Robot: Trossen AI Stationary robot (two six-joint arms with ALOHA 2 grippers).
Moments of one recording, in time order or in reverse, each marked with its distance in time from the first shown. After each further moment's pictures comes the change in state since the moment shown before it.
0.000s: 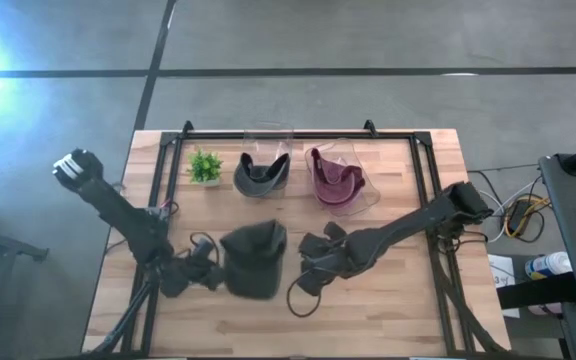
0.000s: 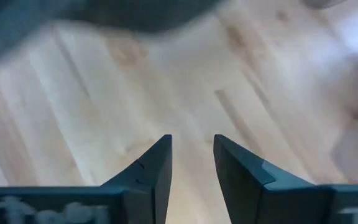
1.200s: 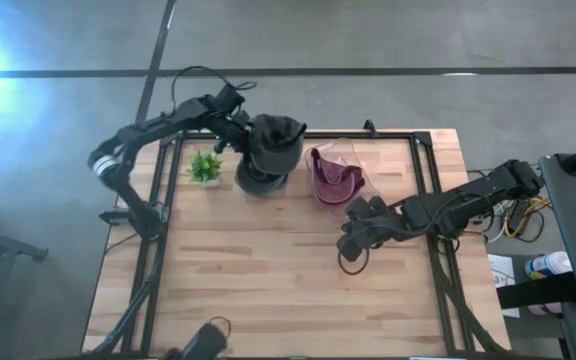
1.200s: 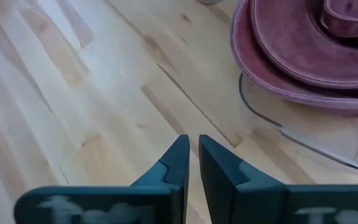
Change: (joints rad) left arm 1.615 0.454 0.834 -0.791 1.196 0.979; right arm -0.075 -0.531 -0.448 0.035 0.015 0.129
